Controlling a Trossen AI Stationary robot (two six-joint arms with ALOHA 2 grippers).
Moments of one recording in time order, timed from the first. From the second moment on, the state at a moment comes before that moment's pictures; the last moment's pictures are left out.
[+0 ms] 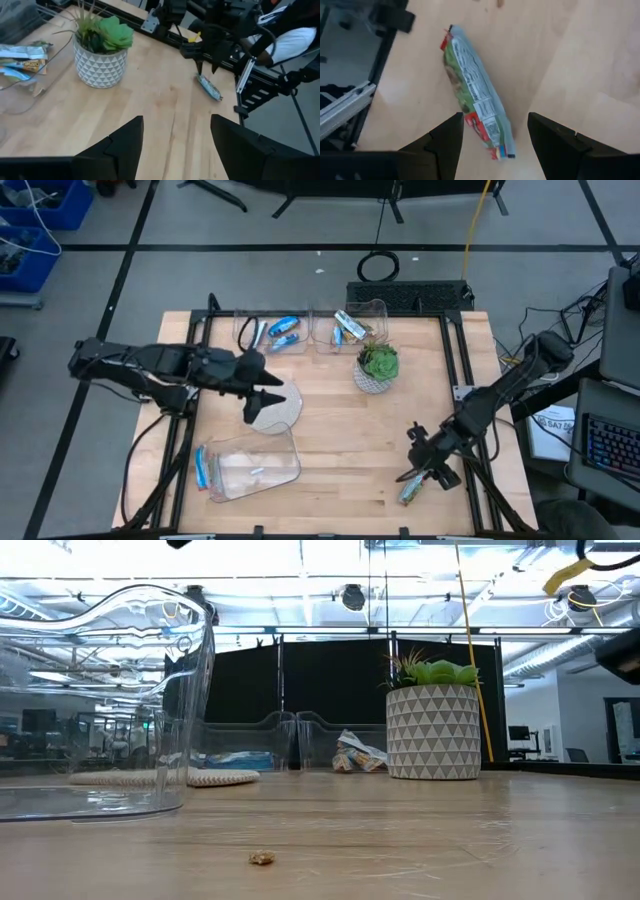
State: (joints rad) left arm -0.16 1.13 1.20 -0.59 -0.12 -0.48; right arm 0.68 1.19 0.63 -0.54 -0.18 0.36
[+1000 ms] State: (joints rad) left arm -0.18 1.13 1.20 -0.49 -0.13 -0.53; right arm 0.72 1.32 0.49 -0.23 -0.13 0.48
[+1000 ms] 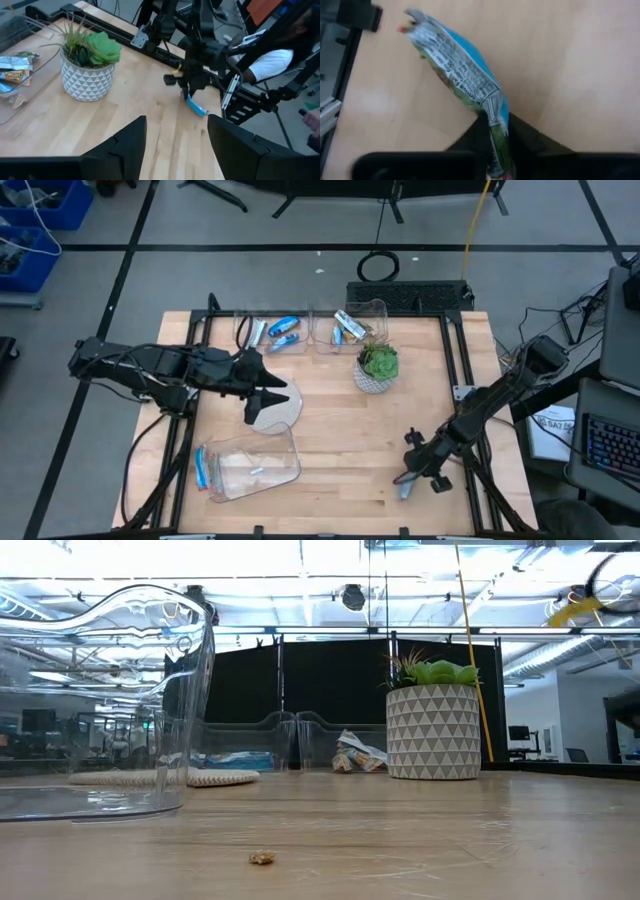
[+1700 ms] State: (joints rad) left arm -0.15 1.22 1.20 -0.14 -0.22 0.09; right arm 0.19 1.00 0.80 0.20 0.11 0.32
